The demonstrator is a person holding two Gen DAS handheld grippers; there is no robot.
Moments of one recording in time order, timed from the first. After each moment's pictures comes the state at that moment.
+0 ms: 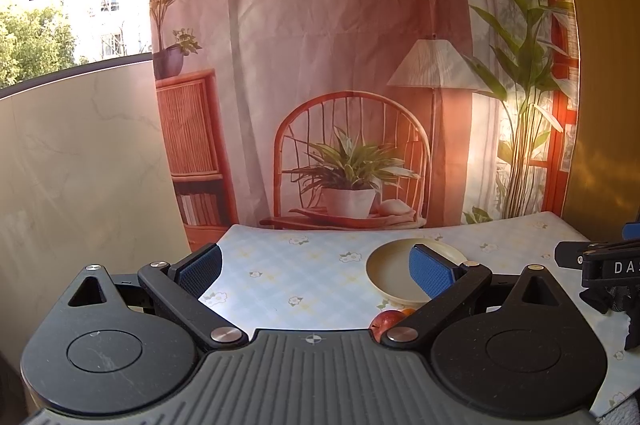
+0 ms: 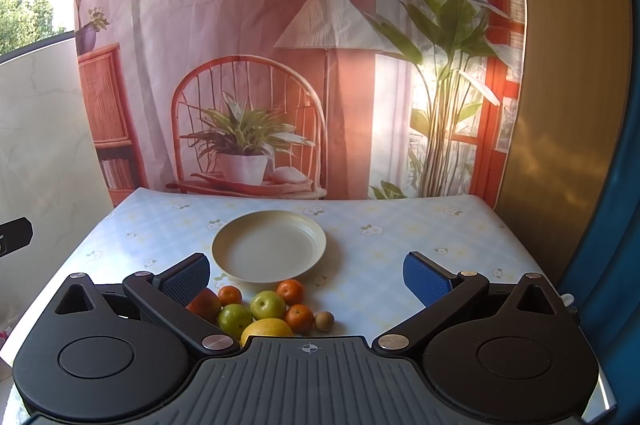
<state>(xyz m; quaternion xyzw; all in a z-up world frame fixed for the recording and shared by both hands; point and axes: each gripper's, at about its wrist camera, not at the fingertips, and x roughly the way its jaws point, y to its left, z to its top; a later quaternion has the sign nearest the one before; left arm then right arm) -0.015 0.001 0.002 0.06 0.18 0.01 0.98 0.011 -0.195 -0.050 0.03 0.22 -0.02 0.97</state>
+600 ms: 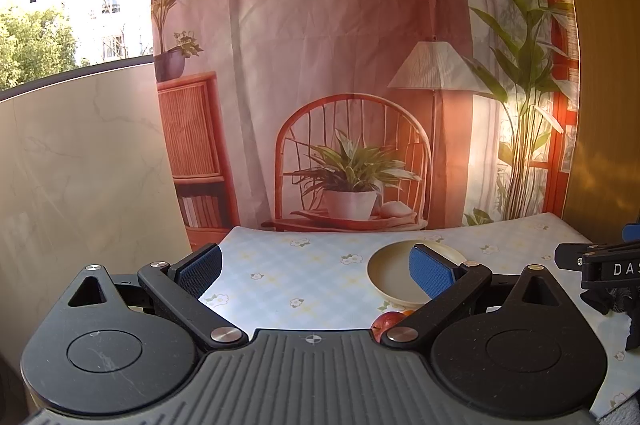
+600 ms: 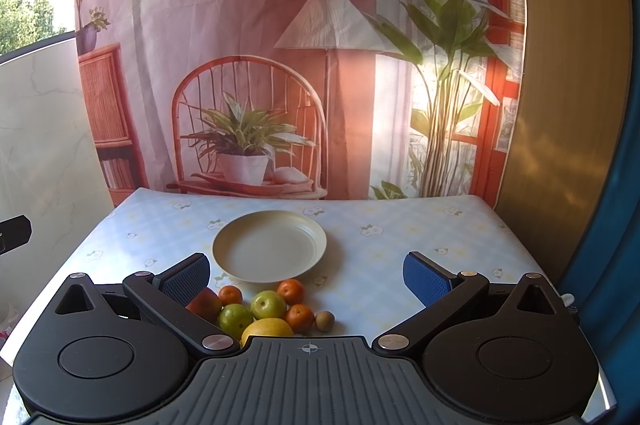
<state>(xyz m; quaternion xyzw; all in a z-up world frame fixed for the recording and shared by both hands) -0.018 0.003 0.004 0.06 0.18 0.01 0.98 0.010 -0.198 -0.047 0.03 0.22 -0.02 0.97</state>
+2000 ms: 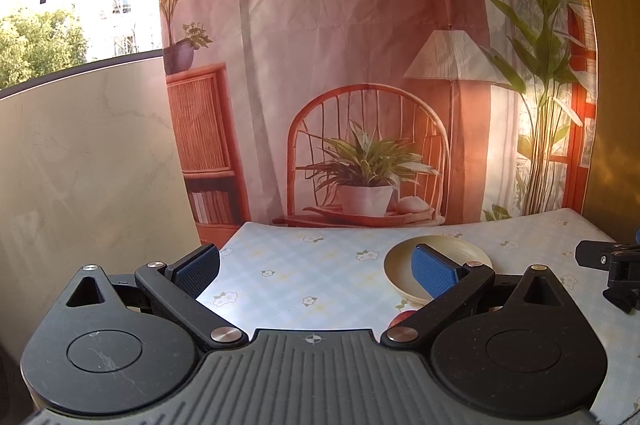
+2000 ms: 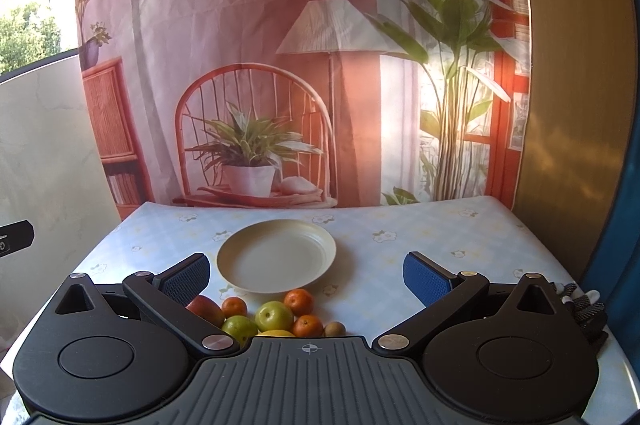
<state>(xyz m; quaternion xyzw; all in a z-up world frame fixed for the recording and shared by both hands) 0.012 0.007 -0.016 0.07 0.18 0.03 0.98 0.033 -0.210 -0.079 0.06 0.20 0.00 0.98</state>
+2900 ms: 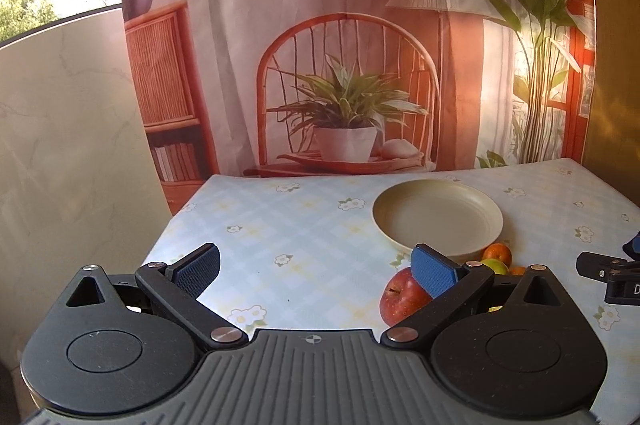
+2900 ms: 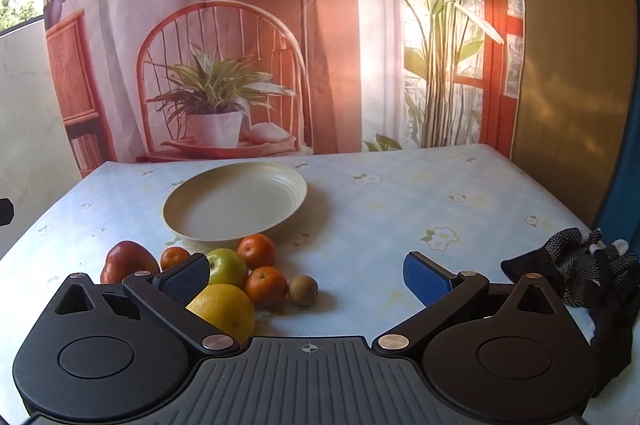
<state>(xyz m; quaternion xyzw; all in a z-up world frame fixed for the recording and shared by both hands) 0.074 0.012 -0.091 0.07 0.24 -0.01 0.97 0.084 -0.223 -0.177 0.07 0.23 -0.03 0.97</state>
